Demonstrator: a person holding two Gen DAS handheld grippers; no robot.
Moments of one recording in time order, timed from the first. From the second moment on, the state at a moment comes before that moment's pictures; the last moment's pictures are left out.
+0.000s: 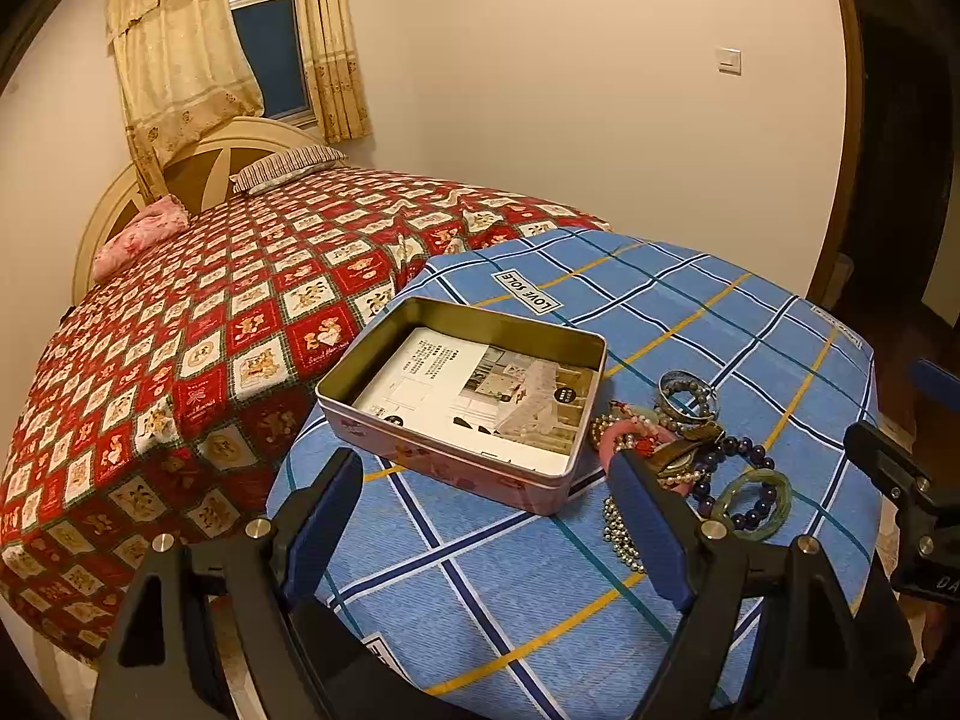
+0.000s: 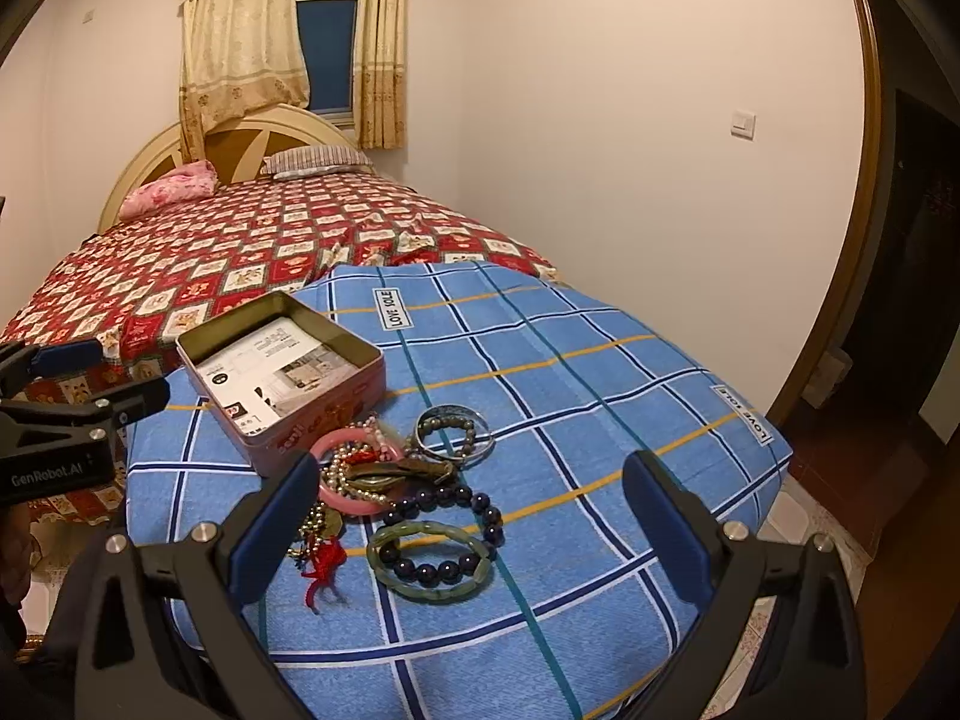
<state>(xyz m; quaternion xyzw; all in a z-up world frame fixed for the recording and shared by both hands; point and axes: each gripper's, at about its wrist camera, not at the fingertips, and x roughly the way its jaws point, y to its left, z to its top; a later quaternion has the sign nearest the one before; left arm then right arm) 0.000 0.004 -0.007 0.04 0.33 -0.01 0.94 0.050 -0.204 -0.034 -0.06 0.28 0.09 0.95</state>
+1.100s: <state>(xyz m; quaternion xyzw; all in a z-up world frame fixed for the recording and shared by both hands) 0.003 0.015 -0.002 0.04 0.33 0.01 0.94 0.053 -0.207 -0.035 -0.06 0.28 0.08 0.95</state>
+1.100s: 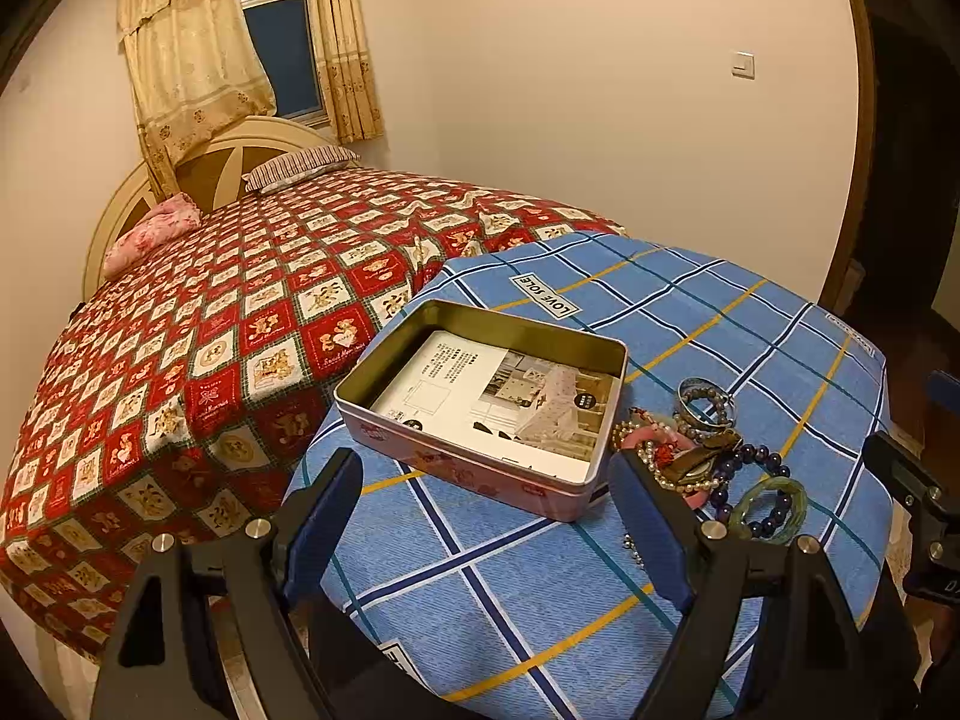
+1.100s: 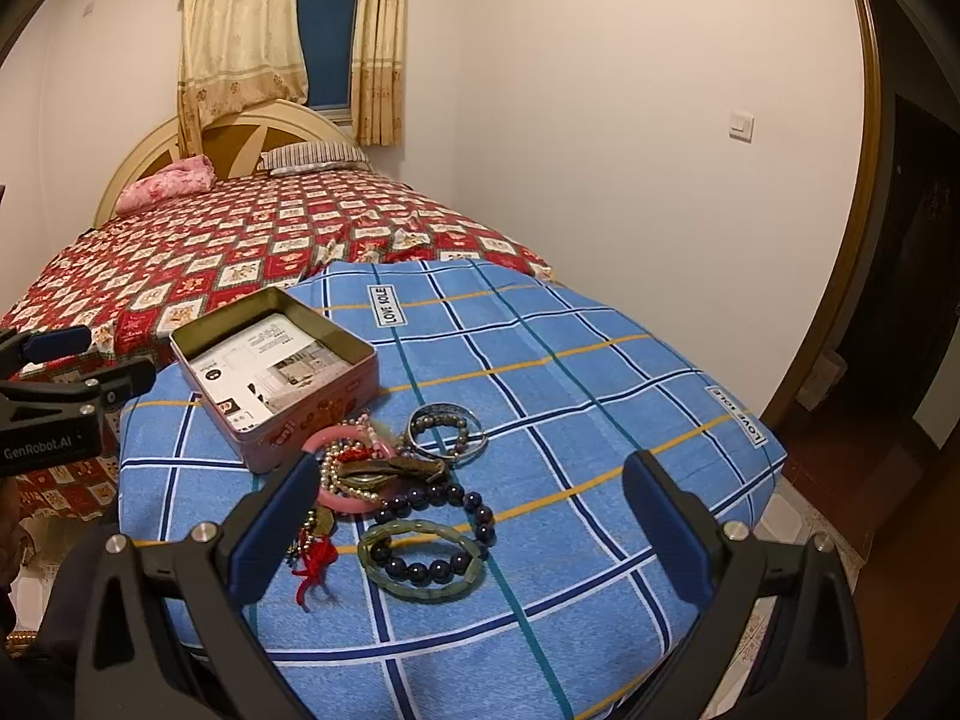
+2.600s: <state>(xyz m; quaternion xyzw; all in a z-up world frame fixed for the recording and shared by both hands) 0.024 -0.005 -0.062 0.05 0.37 -0.04 0.93 0.074 -0.219 -0.090 -0.08 0.35 0.08 0.93</state>
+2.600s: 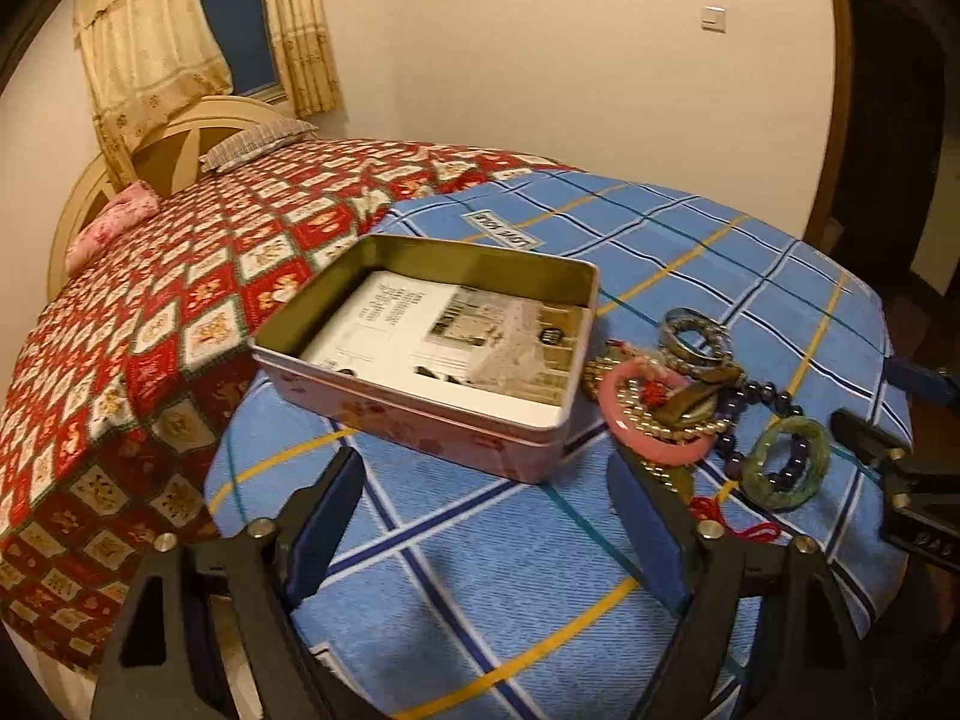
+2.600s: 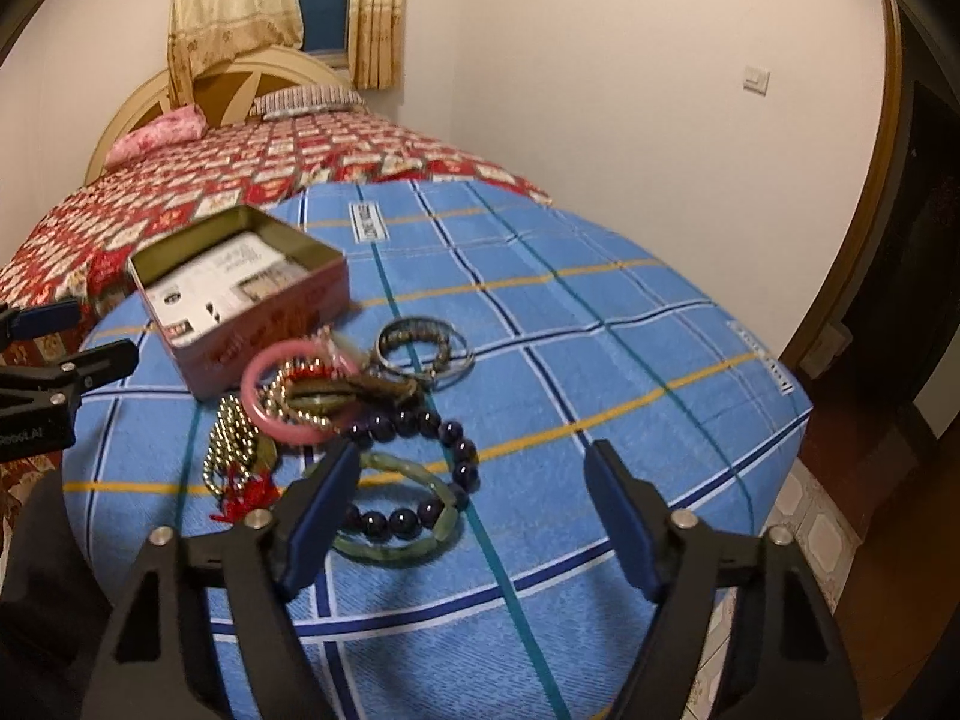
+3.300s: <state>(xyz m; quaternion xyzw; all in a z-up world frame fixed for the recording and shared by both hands) 0.016 -0.058 -0.070 0.09 0.37 -0.14 0.91 0.084 -0.224 -0.117 -0.07 0.39 0.11 0.91</state>
